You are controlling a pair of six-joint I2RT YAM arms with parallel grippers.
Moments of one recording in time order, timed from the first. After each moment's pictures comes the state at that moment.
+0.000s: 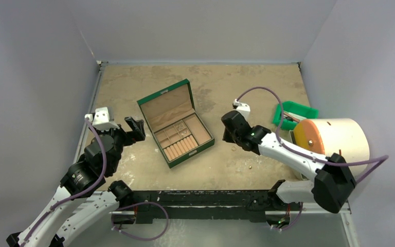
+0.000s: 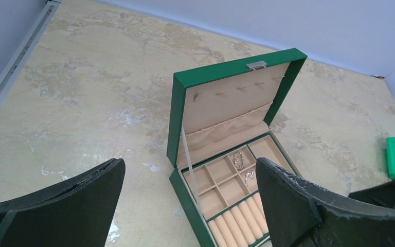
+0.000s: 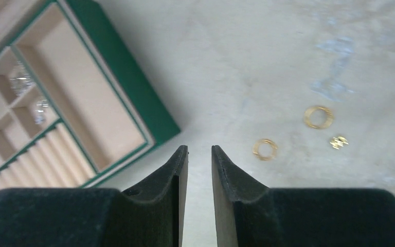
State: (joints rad) left arm -0.72 0.46 0.82 -0.59 -0.69 -0.44; right arm 0.77 1.31 0.88 -0.44 0.40 0.77
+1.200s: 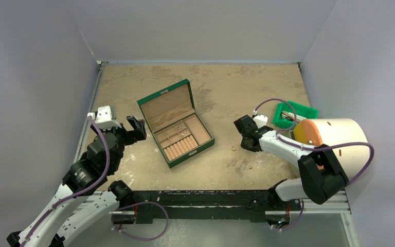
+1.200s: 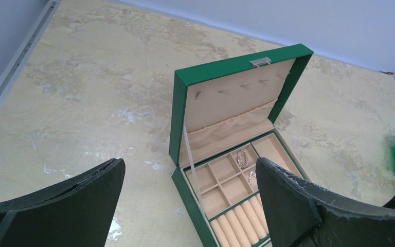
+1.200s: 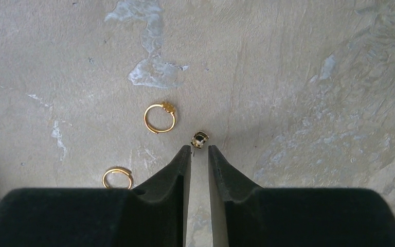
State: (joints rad) left arm -0.71 0.48 0.82 -0.59 -0.69 -0.44; right arm 0.53 1.38 0.69 -0.54 0.48 0.83
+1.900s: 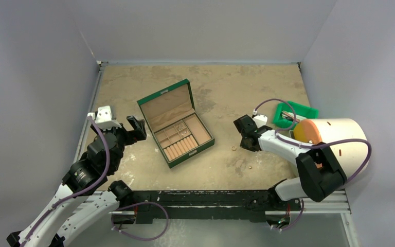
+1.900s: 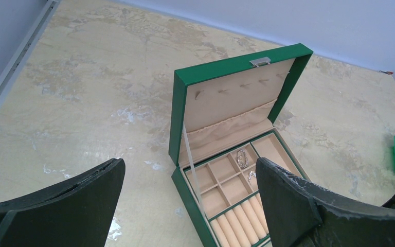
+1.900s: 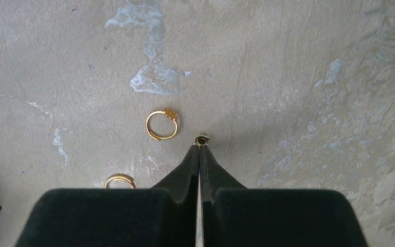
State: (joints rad) left arm -0.71 0.48 0.82 -0.59 -0.69 -0.44; right arm 0.52 1.41 0.69 -0.51 0.48 0.84
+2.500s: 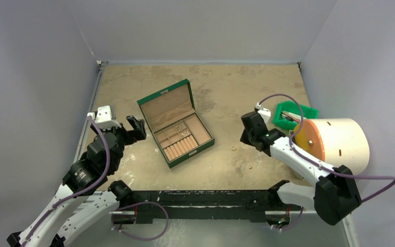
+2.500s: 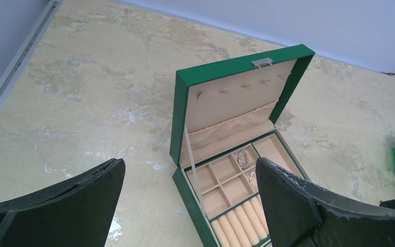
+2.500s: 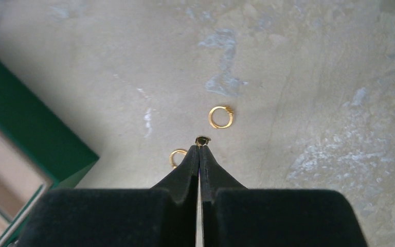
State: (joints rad) left arm -0.70 0.49 0.82 -0.59 -0.69 -0.44; right arm 0.52 1.19 0.69 -0.48 0.39 0.77
